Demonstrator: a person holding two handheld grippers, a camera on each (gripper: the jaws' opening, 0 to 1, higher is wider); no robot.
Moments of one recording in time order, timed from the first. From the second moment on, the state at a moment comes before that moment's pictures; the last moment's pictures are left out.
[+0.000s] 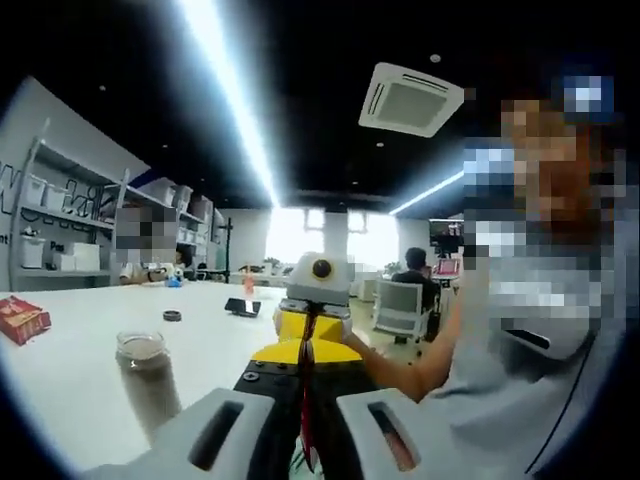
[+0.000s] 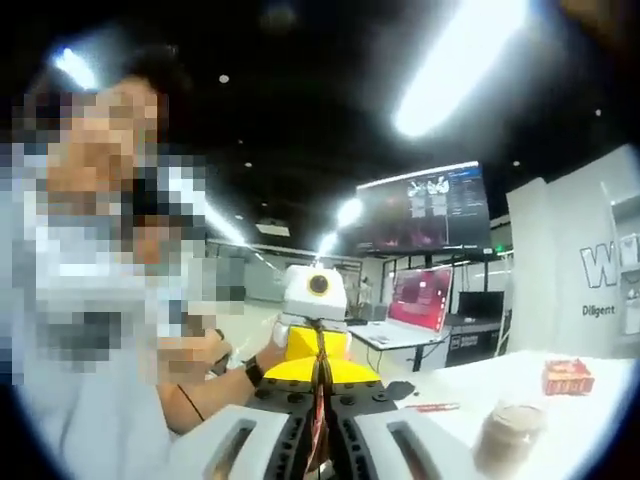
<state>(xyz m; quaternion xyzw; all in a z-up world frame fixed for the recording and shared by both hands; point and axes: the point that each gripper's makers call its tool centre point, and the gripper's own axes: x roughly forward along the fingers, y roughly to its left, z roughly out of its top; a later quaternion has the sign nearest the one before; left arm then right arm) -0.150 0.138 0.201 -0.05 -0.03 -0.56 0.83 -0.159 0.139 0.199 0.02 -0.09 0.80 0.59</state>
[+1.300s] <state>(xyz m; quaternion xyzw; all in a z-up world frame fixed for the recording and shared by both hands) -0.132 0.172 0.226 -0.40 0.07 -0.61 0.68 -0.155 0.178 0.227 -0.37 -0.43 0.58 0.59</state>
